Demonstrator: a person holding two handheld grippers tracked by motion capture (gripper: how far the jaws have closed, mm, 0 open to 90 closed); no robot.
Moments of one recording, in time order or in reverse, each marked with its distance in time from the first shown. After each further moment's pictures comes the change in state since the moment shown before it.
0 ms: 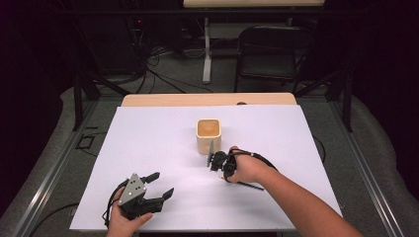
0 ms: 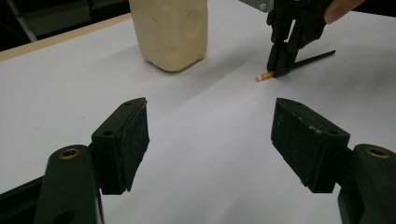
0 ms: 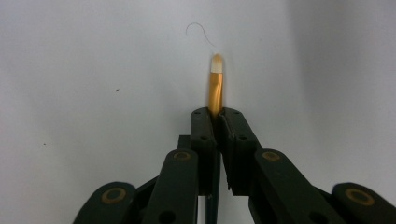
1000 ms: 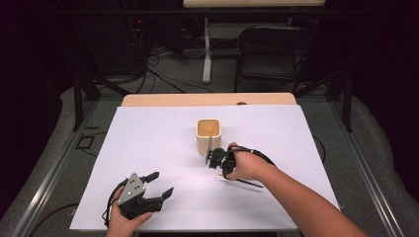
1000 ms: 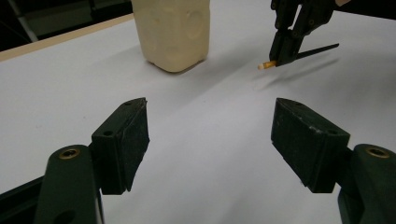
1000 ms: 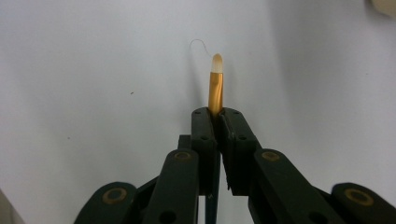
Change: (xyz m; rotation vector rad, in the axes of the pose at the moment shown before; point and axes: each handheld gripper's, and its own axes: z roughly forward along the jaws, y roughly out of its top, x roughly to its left) left arm 0.002 0.000 0.000 -0.006 0.002 -0.009; right arm 0.003 0.004 -0.022 -0.019 -0.013 -0.008
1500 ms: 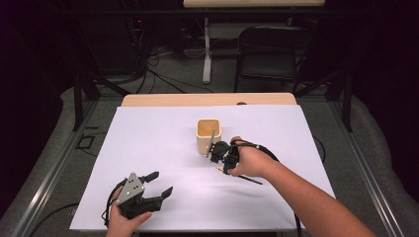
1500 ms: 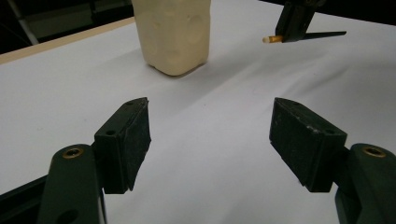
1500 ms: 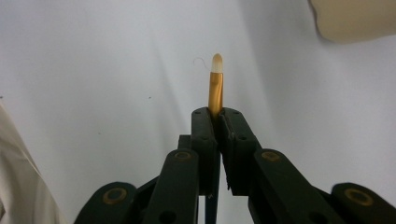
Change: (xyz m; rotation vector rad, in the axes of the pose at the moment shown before) left arm 0.001 0.000 -0.001 -0.012 -0.005 -0.004; right arm 0.003 -0.007 -0.038 -0.106 -0.007 0.007
